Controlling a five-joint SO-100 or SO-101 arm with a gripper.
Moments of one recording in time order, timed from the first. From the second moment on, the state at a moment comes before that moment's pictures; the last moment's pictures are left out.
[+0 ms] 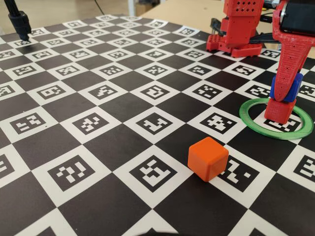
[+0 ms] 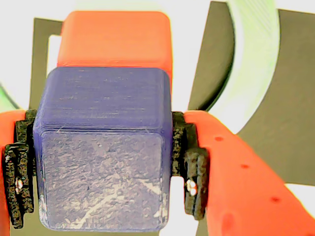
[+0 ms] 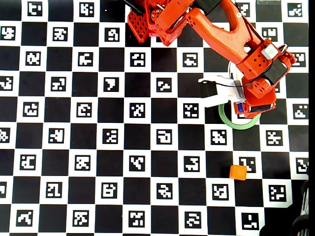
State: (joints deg) arm -44.2 76.8 89.2 72.7 36.2
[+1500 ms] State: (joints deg) arm -44.2 76.8 91.8 71.8 35.4
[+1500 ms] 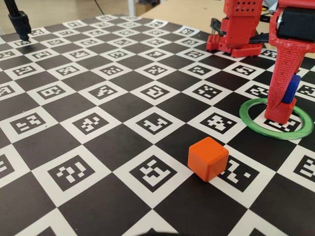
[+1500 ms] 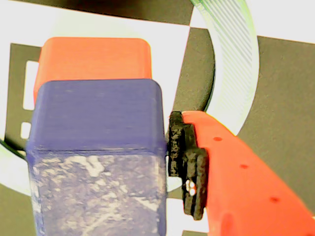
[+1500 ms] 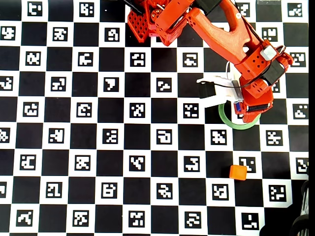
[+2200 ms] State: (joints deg) arm -45.1 82.2 86.8 84.7 31.2
